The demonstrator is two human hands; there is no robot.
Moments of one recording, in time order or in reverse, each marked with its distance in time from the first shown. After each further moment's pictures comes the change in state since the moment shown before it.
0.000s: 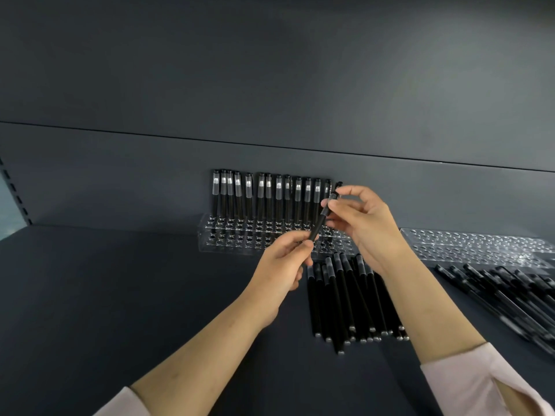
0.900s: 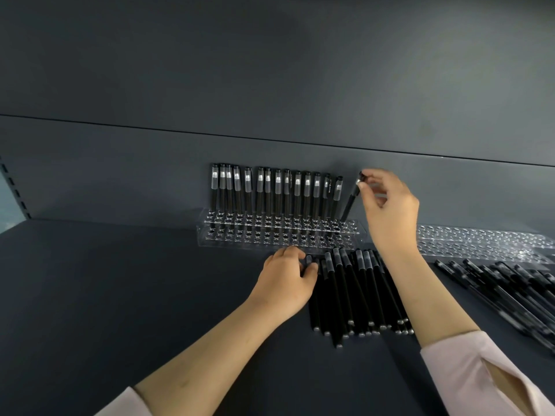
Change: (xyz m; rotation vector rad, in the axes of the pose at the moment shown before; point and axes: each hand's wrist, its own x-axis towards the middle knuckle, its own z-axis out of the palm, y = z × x) left_hand 0.006 -0.029 0.003 0.863 0.063 0.132; right_hand 0.019 0.013 -0.030 -0.686 0.346 -0.531
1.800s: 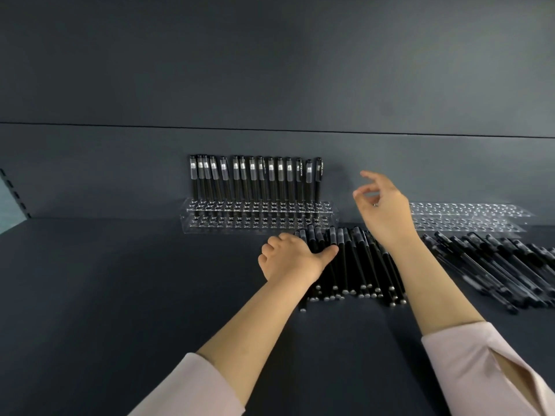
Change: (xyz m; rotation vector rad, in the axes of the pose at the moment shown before) left_hand -0.007 0.073 0.031 0.320 -0.093 -0.418; right_hand -0.019 0.023 -0.055 -0.056 -0.254 0.211
